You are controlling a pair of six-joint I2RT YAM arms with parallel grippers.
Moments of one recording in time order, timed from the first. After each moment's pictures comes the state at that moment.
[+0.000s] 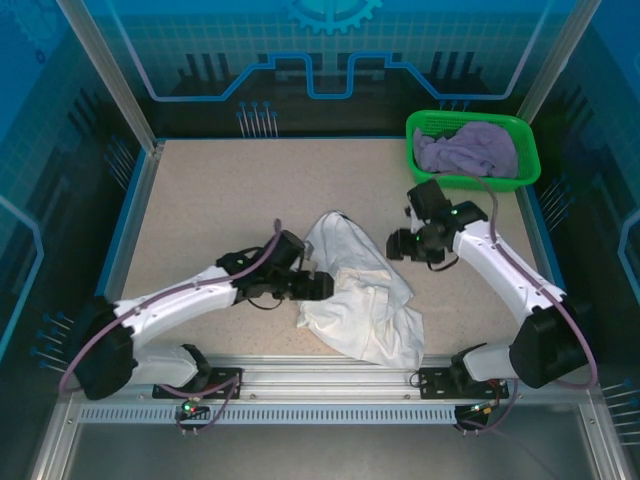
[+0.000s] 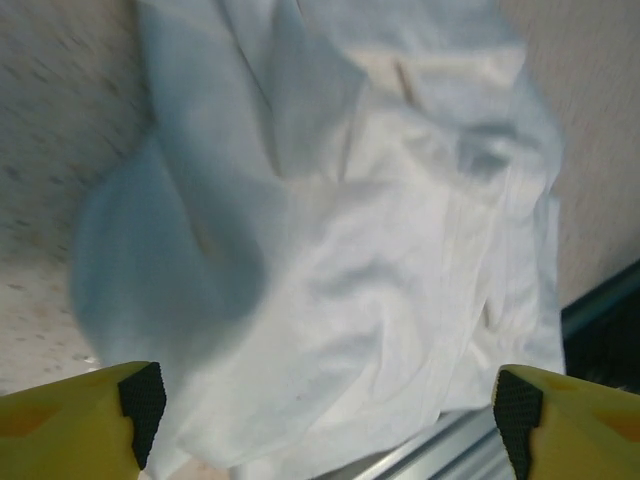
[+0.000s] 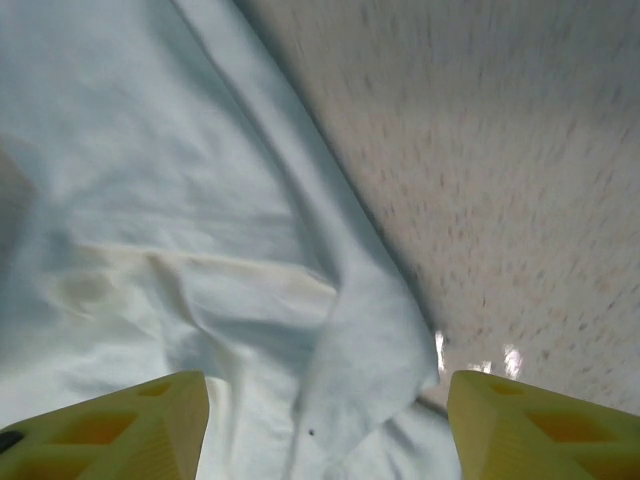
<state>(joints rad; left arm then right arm) -0.79 1.33 0.85 -0.52 0.22 -0.77 0.36 1.37 1.08 -1.02 -0.11 0.43</state>
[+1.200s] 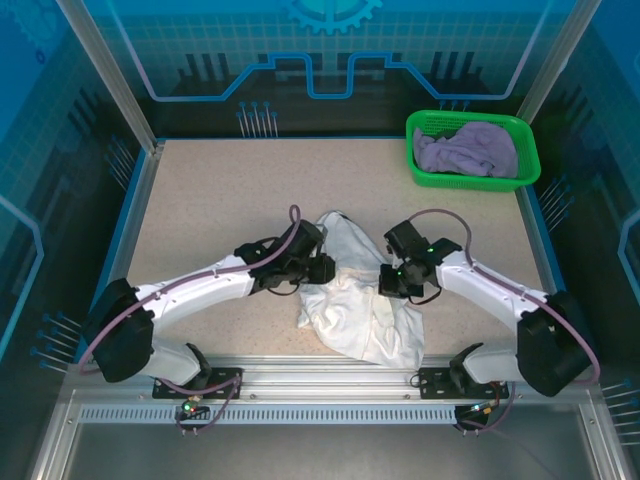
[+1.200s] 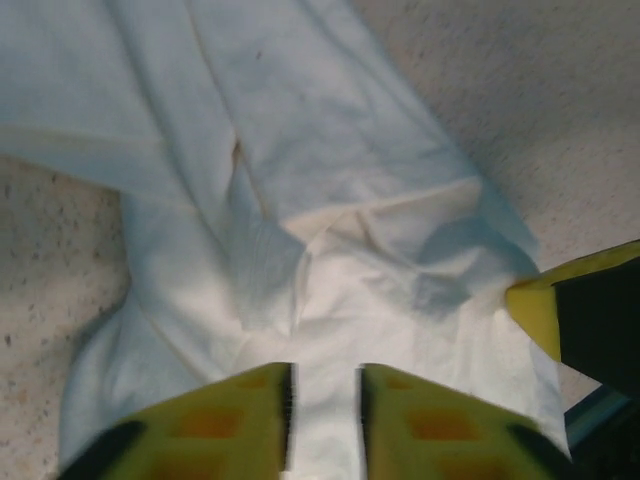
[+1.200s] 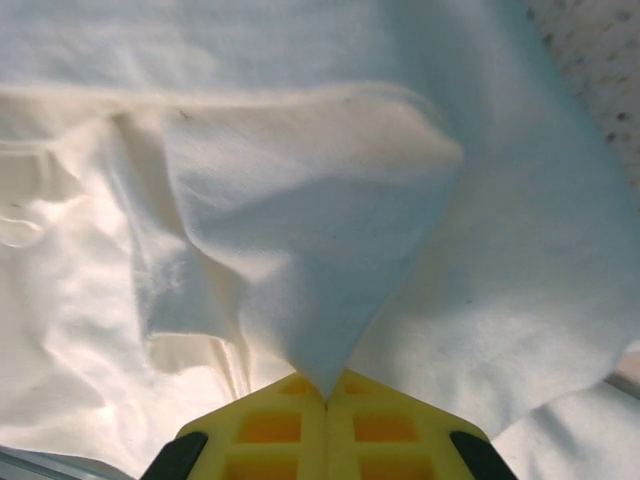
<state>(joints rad) -0.81 1.42 0.98 -0.43 0.07 -0.72 0.54 1.30 0.82 -0.78 -0.18 0.66</state>
